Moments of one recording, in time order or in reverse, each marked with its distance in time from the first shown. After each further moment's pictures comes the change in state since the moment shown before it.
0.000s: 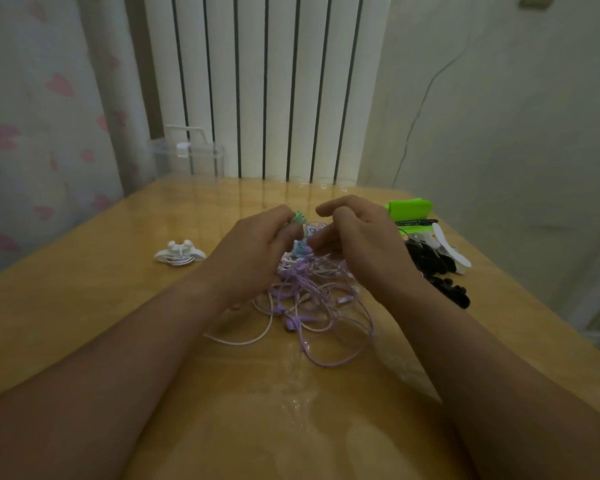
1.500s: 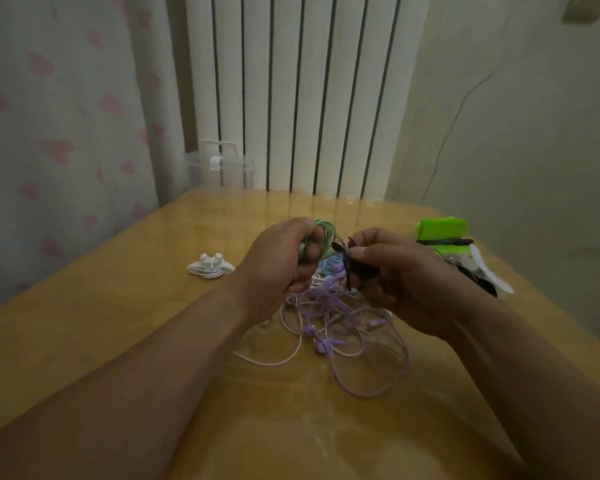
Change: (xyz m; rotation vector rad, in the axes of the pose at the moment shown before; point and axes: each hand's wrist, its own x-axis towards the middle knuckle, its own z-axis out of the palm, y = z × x) left_hand 0.006 0.010 -0.005 -0.995 -0.022 -0.404; right_hand 0.001 -0.001 -0.017 0.388 -0.402 0.316
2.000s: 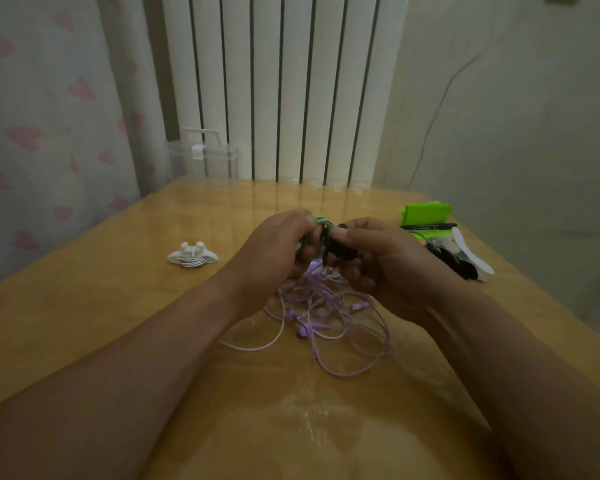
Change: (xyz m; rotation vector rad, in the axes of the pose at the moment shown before) left_hand -0.011 -0.003 0.014 0.290 -0.050 0.103; right_hand -0.001 0.008 0.002 0.073 0.066 -0.039
